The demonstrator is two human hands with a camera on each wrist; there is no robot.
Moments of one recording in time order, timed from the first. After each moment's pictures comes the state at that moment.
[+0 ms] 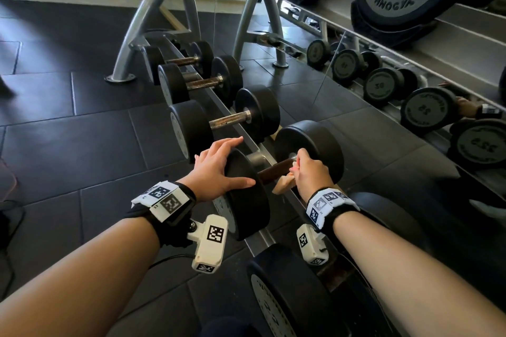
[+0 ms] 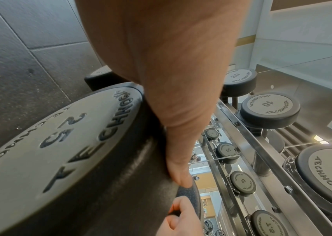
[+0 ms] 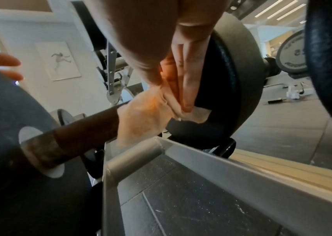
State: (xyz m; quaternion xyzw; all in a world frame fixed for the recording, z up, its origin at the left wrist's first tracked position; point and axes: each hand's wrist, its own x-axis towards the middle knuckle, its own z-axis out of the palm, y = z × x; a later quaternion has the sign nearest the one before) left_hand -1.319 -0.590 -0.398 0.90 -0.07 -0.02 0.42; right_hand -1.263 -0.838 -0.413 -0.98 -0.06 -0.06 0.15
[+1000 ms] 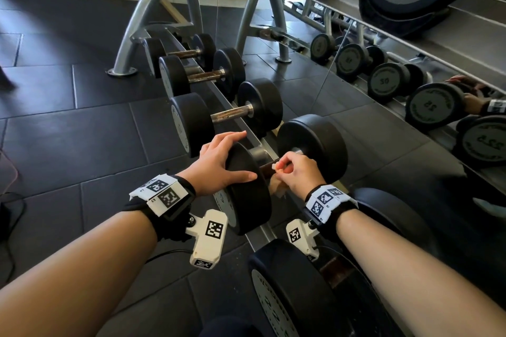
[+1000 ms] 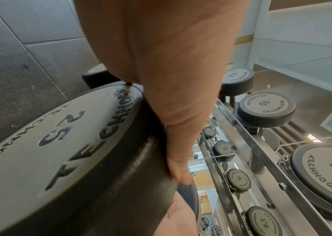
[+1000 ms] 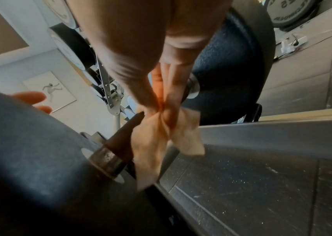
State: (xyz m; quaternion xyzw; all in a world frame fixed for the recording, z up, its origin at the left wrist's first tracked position) left_hand -1.316 -0.589 -0.403 0.89 -0.08 -0.02 0.45; right_hand -1.267 -0.821 -0.424 -0.94 -0.10 0.01 0.33
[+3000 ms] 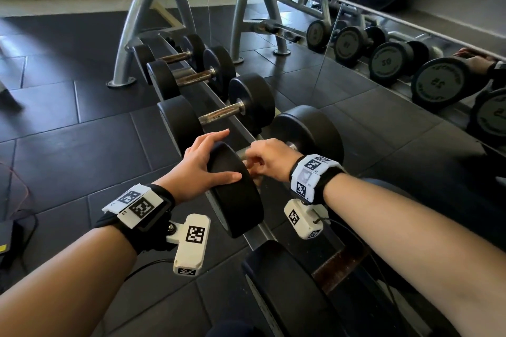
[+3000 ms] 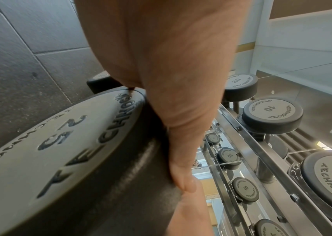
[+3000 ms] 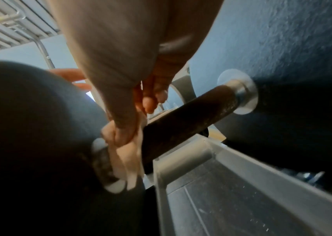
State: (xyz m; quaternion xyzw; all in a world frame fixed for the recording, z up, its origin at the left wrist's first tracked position) left_hand -1.314 -0.588 -0.406 0.88 -0.08 -0.01 0.46; right_hand -1.238 -0.797 -0.394 -0.92 -0.37 0.09 0.12
